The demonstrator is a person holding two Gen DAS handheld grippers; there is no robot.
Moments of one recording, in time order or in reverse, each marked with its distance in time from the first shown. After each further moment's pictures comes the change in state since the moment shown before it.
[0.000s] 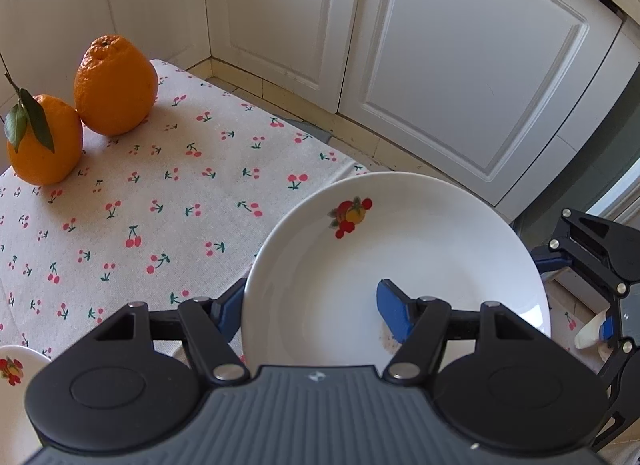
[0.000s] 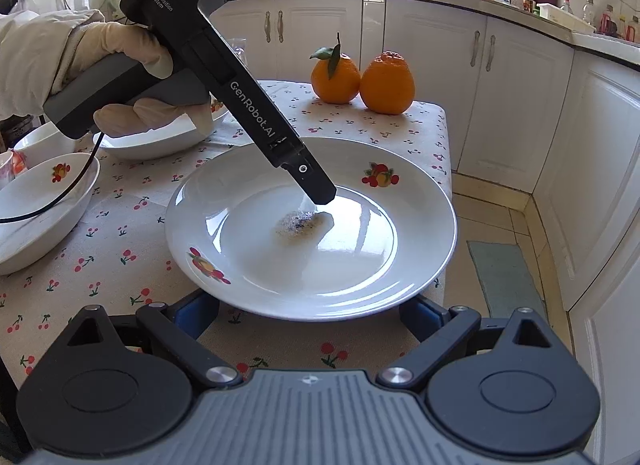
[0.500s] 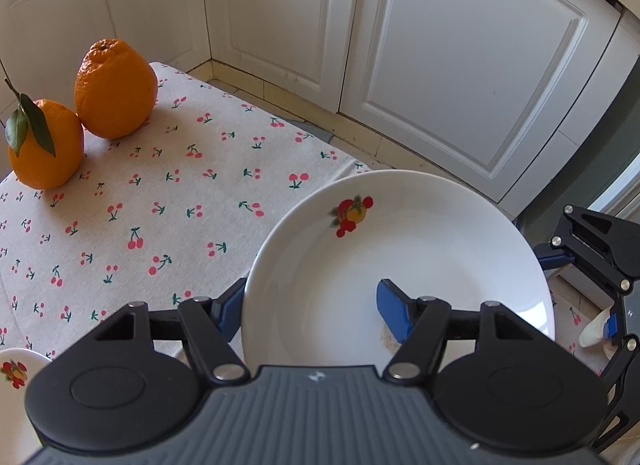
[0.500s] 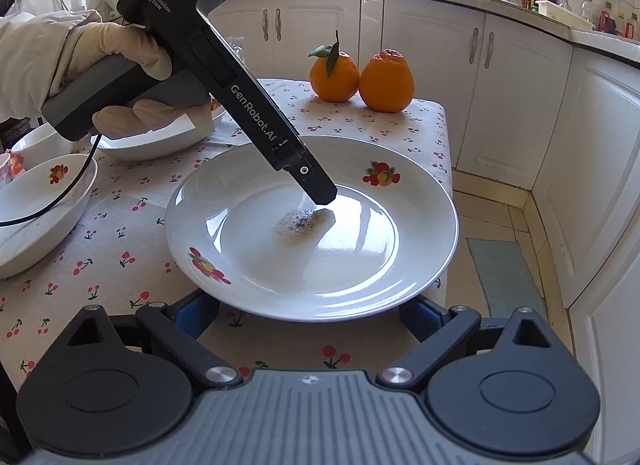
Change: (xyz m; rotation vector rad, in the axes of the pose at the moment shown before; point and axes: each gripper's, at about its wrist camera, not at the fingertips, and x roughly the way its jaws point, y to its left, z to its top) left arm -0.002 -0.001 -0.002 0.015 -0.001 0.009; right arm 0.002 0.000 0.002 0.007 0.007 -0.001
